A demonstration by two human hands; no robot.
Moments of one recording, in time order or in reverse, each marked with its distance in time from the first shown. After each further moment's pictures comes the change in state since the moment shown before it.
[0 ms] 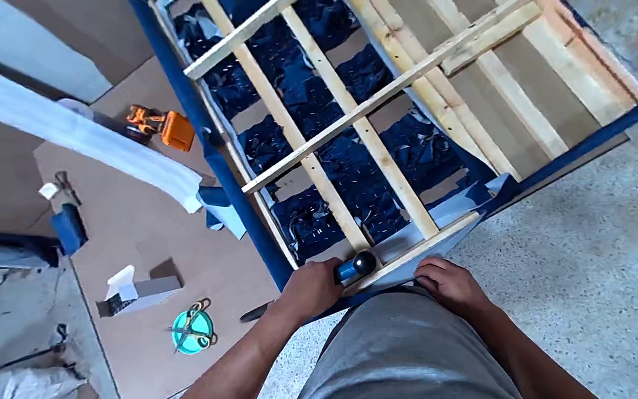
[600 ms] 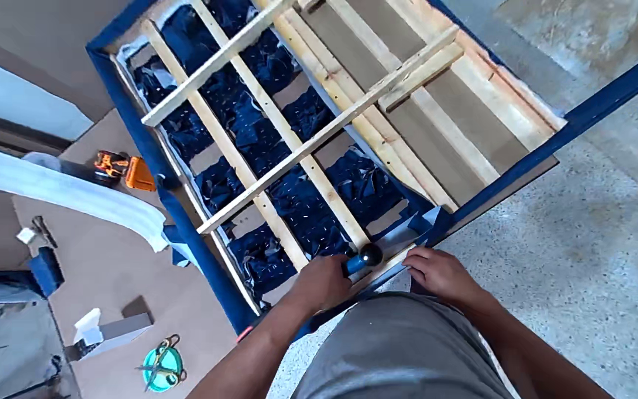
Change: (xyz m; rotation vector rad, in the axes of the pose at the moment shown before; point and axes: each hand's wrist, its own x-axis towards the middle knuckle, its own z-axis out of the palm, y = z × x) left_hand 0.071 0.166 -0.039 0.014 -0.028 0.011; right_hand 0.030 0.108 -0.106 -0.102 -0.074 -0.038
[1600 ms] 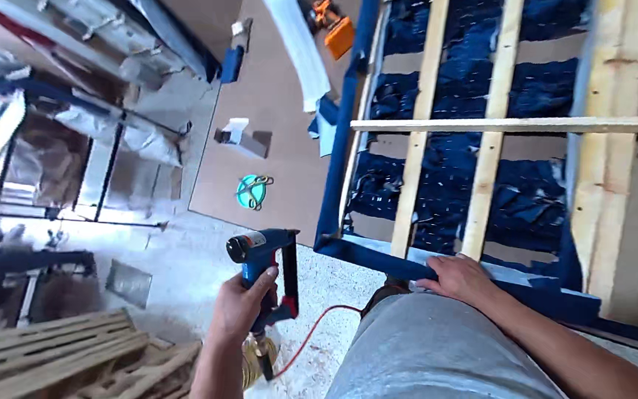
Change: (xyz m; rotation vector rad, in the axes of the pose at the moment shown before) left_hand -0.257 -0.143 0.157 -1.262 0.926 -0.847; right_hand 0.127 -0.075 0.073 -0.217 -0.711 -0.538
